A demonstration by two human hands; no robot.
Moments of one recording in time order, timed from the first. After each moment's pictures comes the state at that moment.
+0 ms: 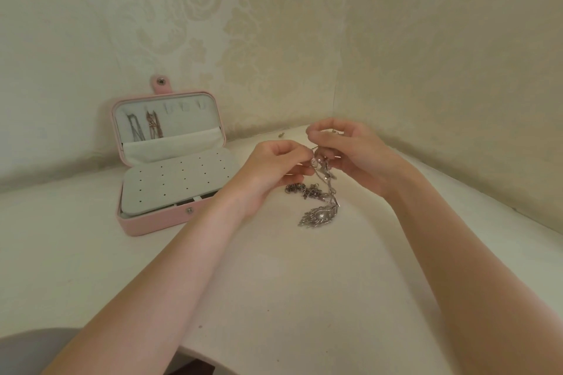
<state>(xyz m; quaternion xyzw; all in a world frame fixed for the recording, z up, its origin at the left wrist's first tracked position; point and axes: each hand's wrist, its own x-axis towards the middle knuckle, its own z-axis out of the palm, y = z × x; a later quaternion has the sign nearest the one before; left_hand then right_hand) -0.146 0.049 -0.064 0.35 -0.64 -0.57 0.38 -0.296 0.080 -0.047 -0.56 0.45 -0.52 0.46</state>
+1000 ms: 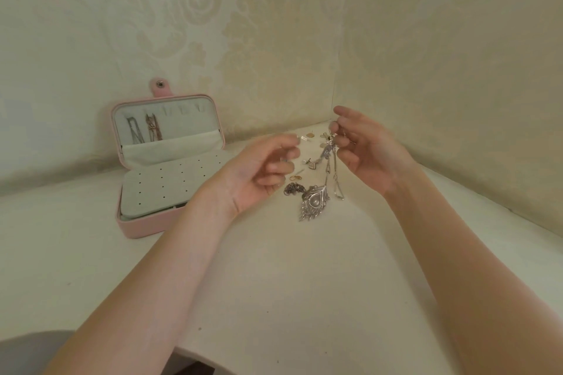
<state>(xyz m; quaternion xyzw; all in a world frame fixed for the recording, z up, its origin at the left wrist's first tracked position) -0.133 0.051 -0.048 0.30 -0.50 -0.74 0.35 -0.307 0.080 -0.045 -0.38 0.35 -0.65 0.55</state>
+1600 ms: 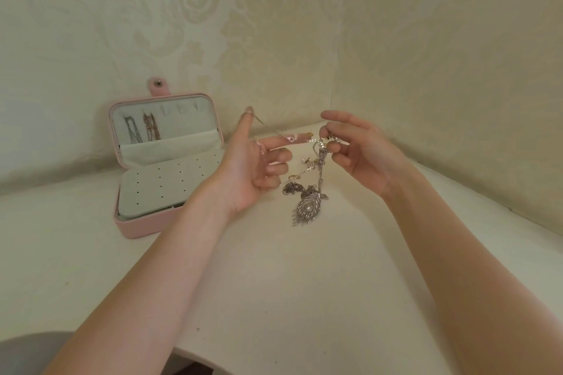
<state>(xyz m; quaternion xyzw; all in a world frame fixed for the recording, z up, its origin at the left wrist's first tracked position) -0.131 0.043 -0.048 0.30 -0.47 -0.75 0.35 -0.303 0.081 -0.045 -0.42 0.38 -0.62 0.54</state>
